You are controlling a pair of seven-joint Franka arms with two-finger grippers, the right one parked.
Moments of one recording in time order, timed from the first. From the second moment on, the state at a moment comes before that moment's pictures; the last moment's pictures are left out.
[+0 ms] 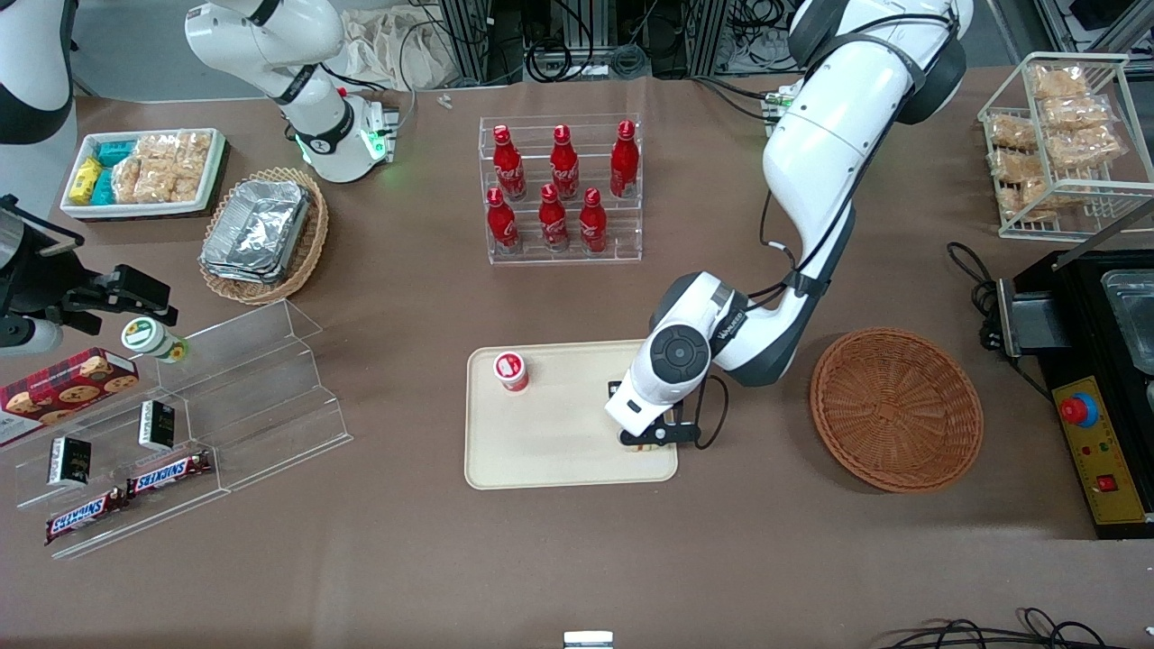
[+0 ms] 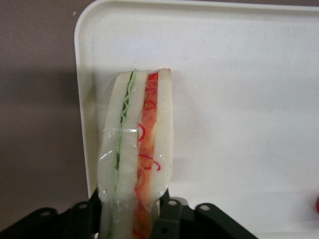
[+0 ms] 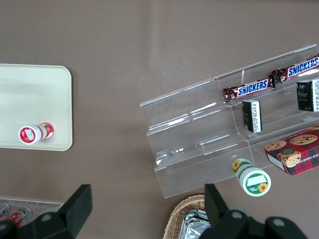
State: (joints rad) arm -0.42 0.84 -0.23 -1.35 0.06 2.13 -0.68
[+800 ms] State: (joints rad) arm -0.32 0.64 -0.21 -1.34 0.06 1.89 -0.67
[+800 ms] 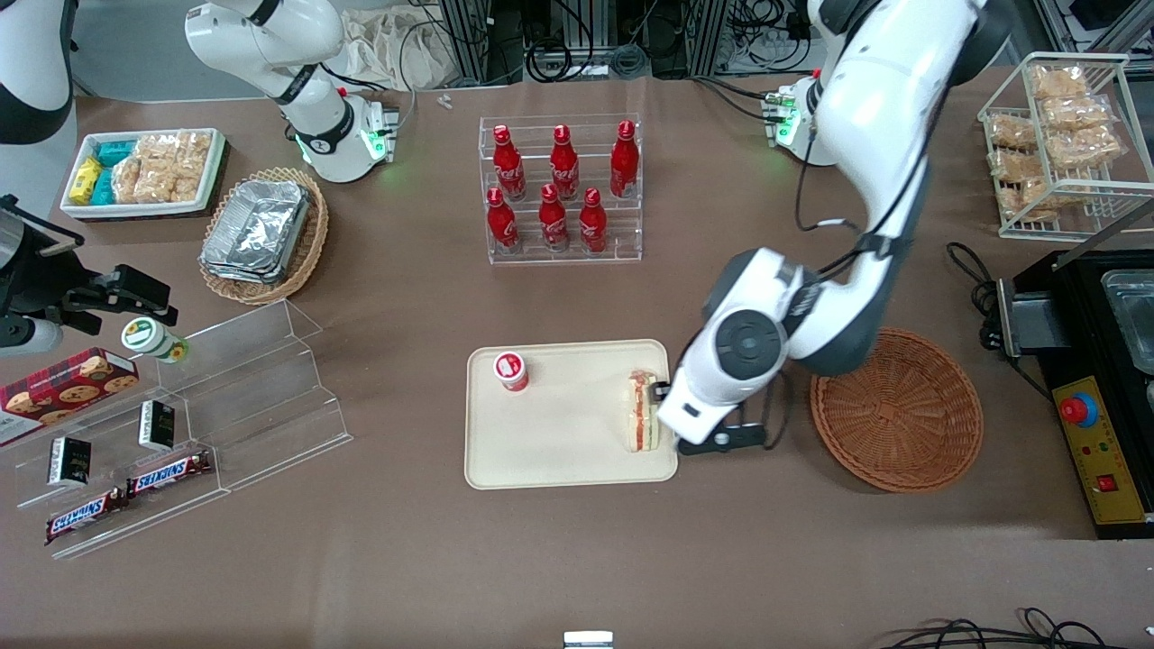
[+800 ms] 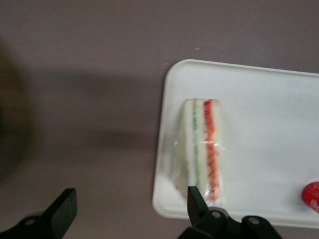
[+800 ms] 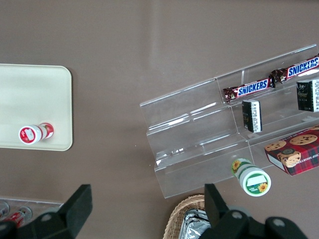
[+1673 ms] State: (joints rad) arm 0.07 0.16 -0.20 -1.59 0.00 1.67 -0.38
